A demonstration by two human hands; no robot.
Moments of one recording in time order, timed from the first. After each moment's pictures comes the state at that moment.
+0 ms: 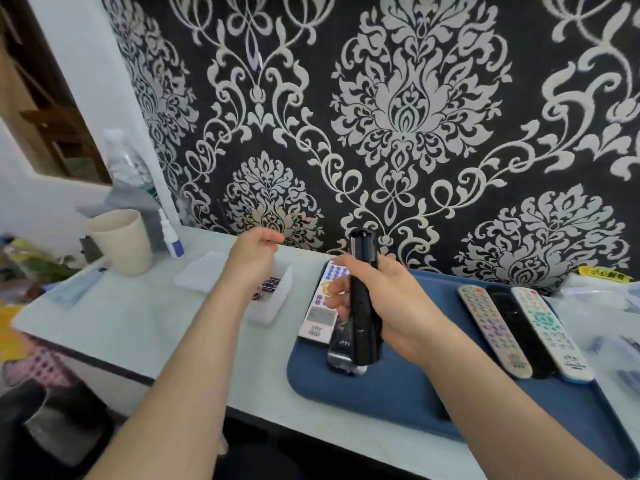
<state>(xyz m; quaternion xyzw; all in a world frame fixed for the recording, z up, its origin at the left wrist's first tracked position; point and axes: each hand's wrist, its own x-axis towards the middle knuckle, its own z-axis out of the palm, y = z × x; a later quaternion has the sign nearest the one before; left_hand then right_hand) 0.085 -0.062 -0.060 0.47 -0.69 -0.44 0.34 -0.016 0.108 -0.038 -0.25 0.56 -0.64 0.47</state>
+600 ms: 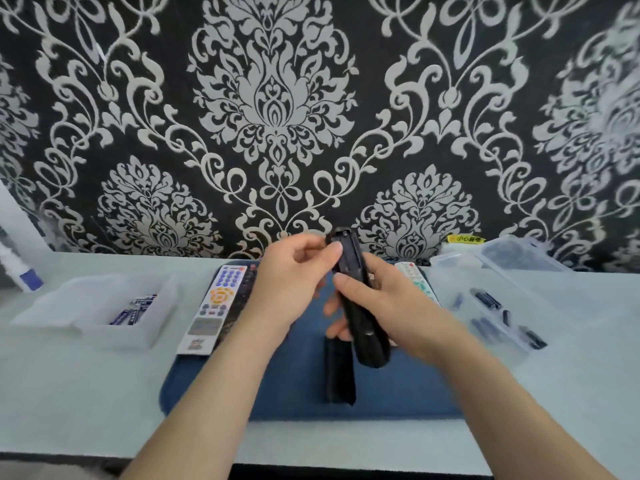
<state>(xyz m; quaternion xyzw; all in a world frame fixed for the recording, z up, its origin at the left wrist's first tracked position) -0.023 0.106 -0.039 0.21 -0.73 -0.57 0.31 -0.103 0.228 -0.045 -0.33 0.62 -0.60 0.37</state>
